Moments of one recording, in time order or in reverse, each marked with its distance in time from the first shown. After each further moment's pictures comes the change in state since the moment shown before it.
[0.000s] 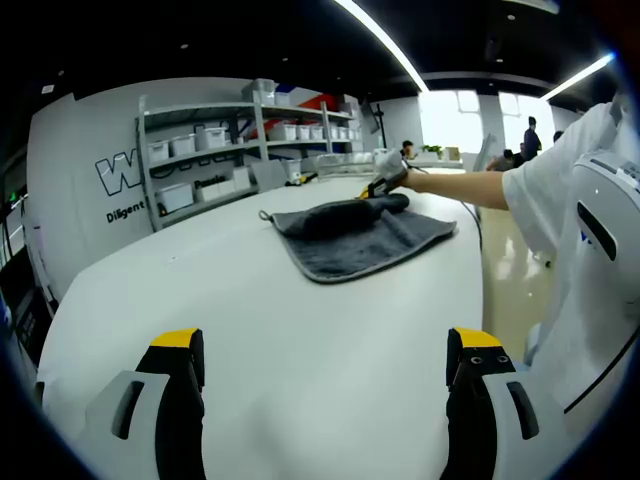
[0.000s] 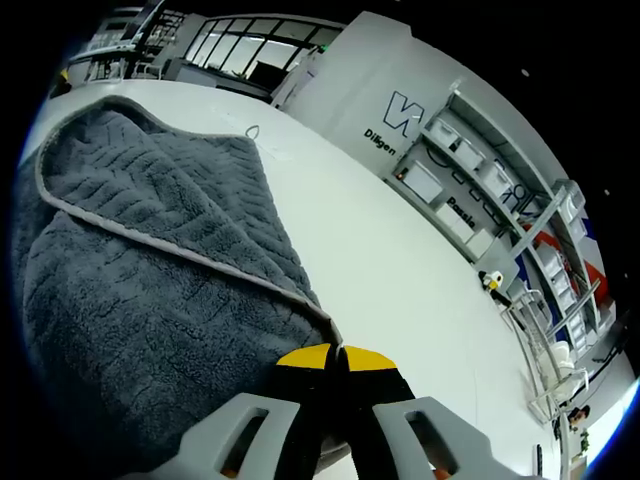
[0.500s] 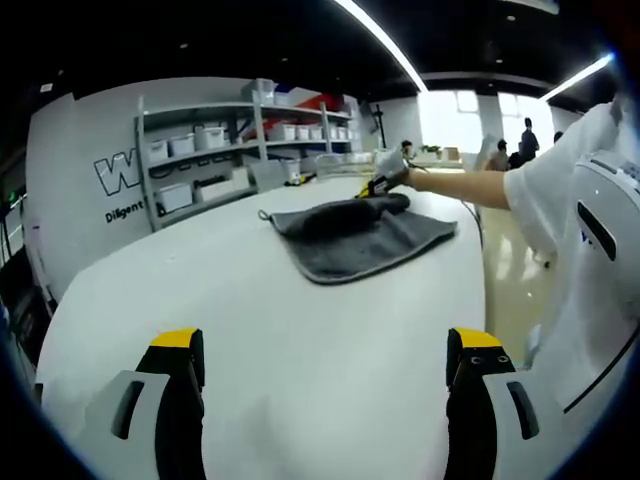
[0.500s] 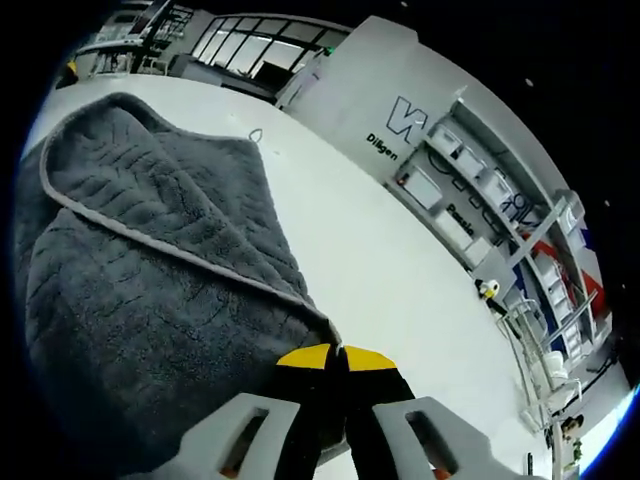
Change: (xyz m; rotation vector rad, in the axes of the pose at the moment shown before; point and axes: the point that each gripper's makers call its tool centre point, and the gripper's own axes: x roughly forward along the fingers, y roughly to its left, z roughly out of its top) left arm 0.004 0.002 0.000 -0.001 0.000 -0.005; right arm -0.001 -0.007 0.004 -0.036 -0.011 -0.006
